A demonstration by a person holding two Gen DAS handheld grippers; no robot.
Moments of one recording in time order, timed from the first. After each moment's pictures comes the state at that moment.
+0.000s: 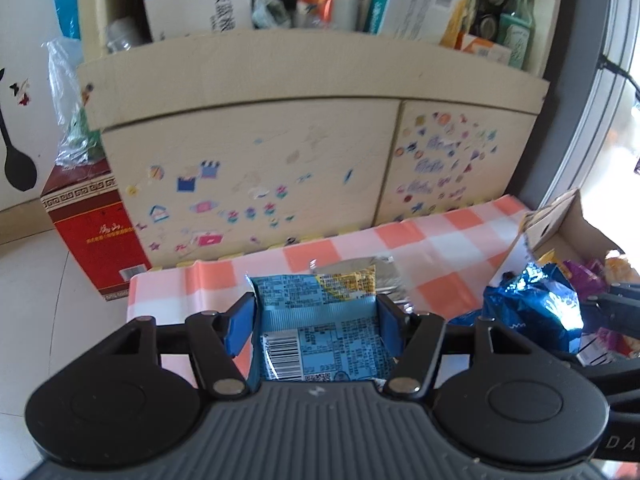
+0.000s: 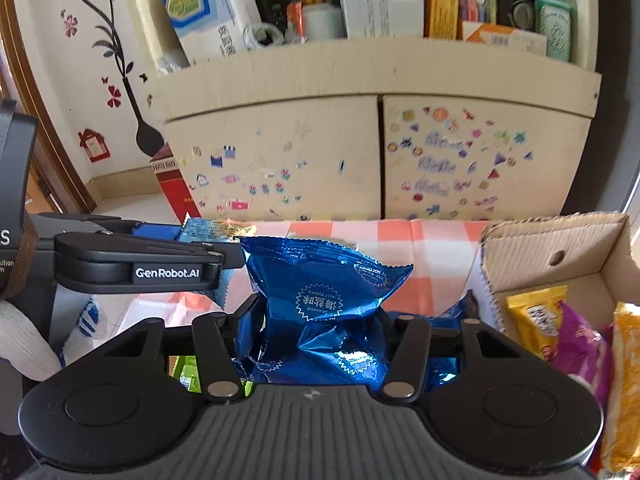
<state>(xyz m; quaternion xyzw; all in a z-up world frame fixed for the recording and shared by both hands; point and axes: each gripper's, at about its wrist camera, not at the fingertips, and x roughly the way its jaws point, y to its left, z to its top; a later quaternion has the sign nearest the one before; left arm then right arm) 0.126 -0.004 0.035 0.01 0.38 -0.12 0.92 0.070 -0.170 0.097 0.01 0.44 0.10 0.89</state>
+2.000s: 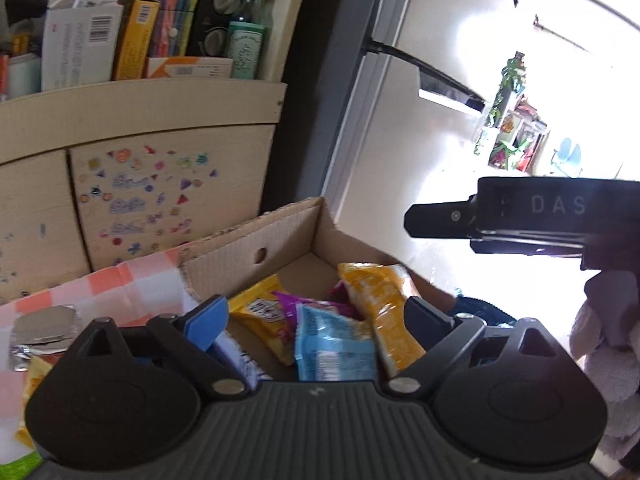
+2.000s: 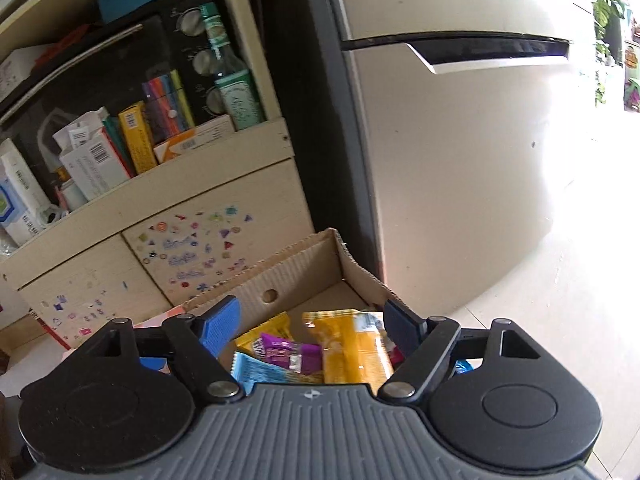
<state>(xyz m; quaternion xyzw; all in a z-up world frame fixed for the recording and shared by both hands) 0.064 -0.178 0.058 0.00 0.32 -0.34 0.88 0.012 -0.343 0.174 0.12 0.37 -0.13 0.91</state>
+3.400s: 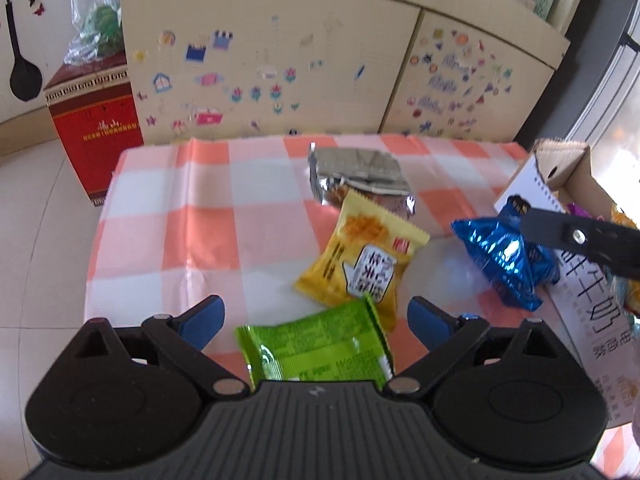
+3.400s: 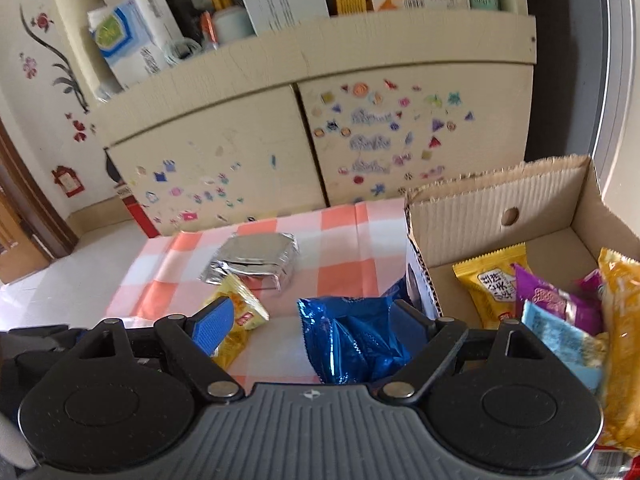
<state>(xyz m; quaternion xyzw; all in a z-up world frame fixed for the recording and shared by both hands) 0.093 0.009 -0.020 -0.04 0.47 -0.10 0.88 0.076 -0.219 0.077 0.06 0.45 0.04 0.89</state>
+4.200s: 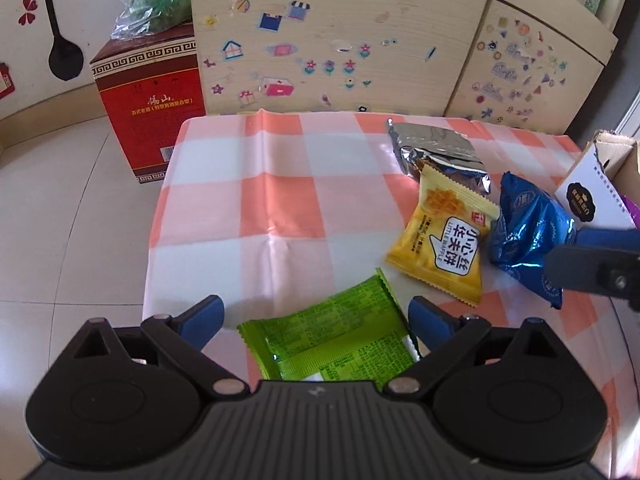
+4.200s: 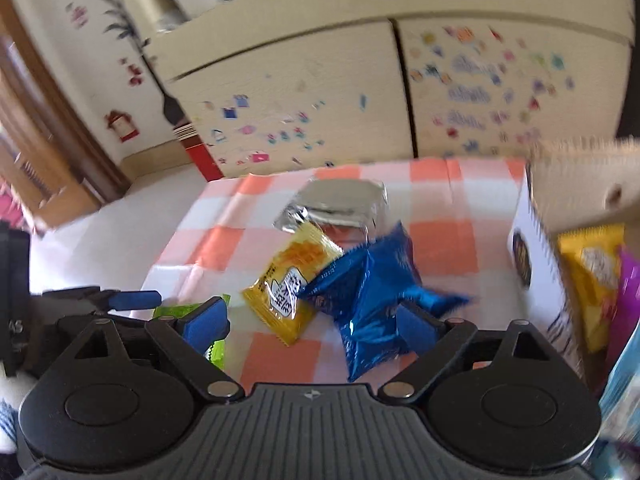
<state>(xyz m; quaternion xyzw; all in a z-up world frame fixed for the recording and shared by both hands) 0.088 0.041 -0.033 -0.03 0.48 -0.04 0.87 0.083 -0.179 0.064 0.04 0.50 0.16 0.85</state>
